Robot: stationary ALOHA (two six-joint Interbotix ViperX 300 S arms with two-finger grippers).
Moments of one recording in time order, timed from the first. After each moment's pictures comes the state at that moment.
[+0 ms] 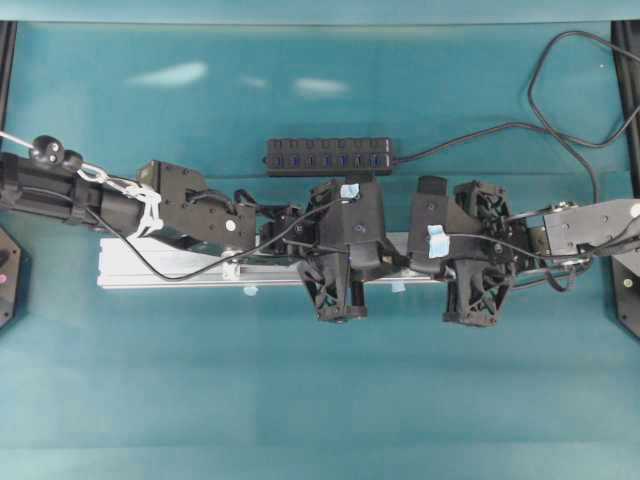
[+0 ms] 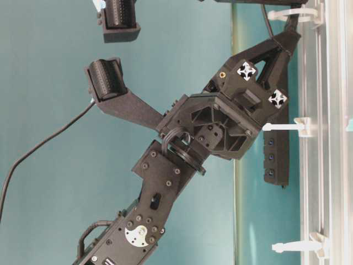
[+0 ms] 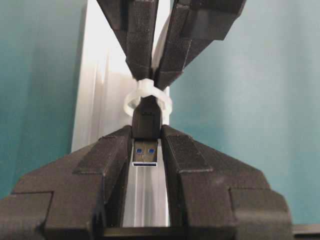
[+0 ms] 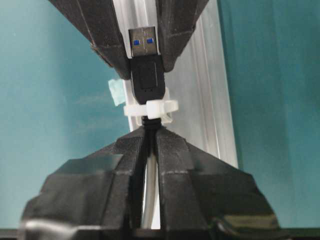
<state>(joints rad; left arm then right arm) 0.03 0.35 0.33 0.01 -0.11 -0.01 0.01 -0.14 0.85 -0.25 0.39 0.34</state>
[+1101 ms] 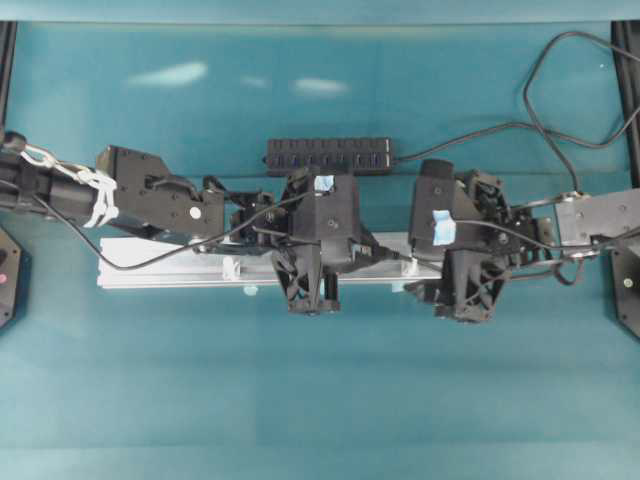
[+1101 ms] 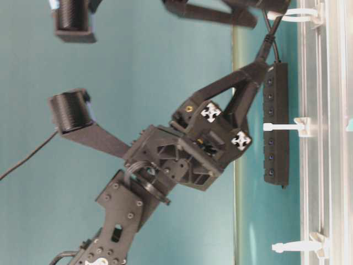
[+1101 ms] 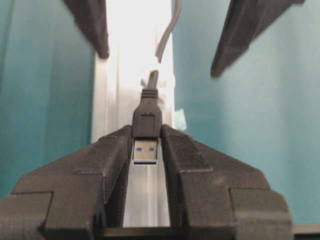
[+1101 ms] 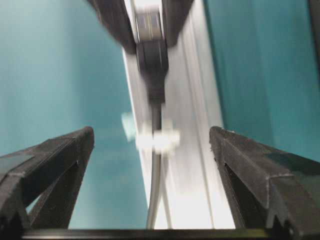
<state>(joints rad) 0.04 0.21 0.41 0.01 -0.05 0.07 0.01 -0.19 0.78 -0.24 0.37 0.34</state>
